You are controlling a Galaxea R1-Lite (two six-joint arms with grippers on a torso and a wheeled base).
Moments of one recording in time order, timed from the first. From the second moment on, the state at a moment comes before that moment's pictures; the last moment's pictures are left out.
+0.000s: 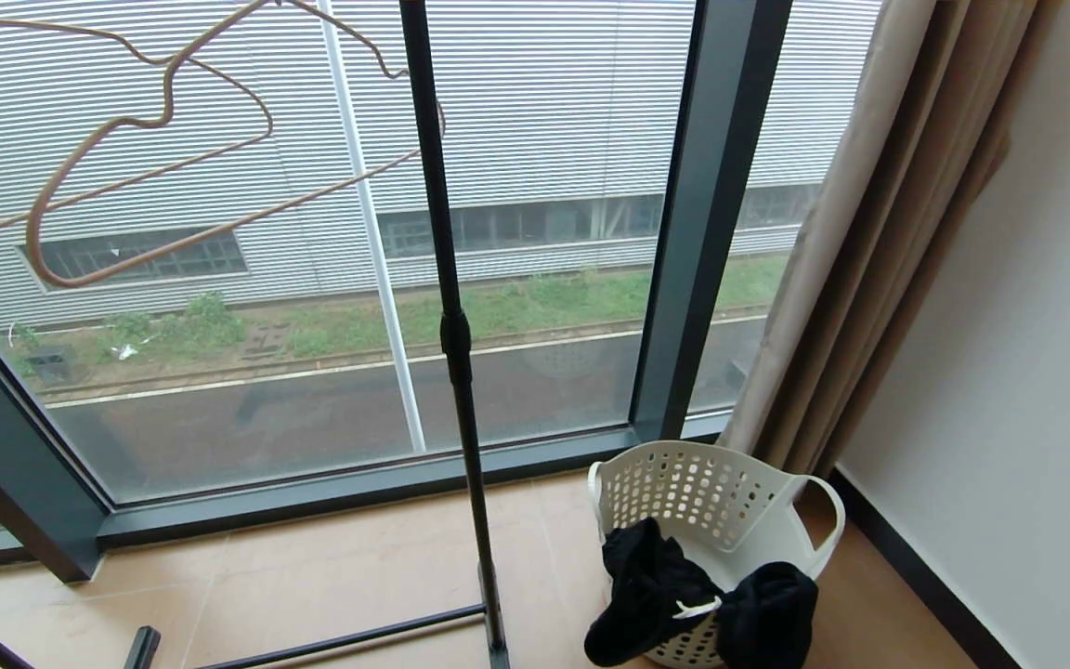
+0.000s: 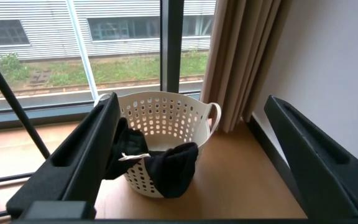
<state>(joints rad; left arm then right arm) -0.01 0.00 -0.04 0.09 0.07 -0.03 0.01 0.00 0.00 -0.01 -0.03 0.02</state>
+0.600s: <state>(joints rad) -0.01 0.00 -0.03 0.09 0.06 -0.03 0.01 0.00 0.00 -0.01 -0.04 0.02</state>
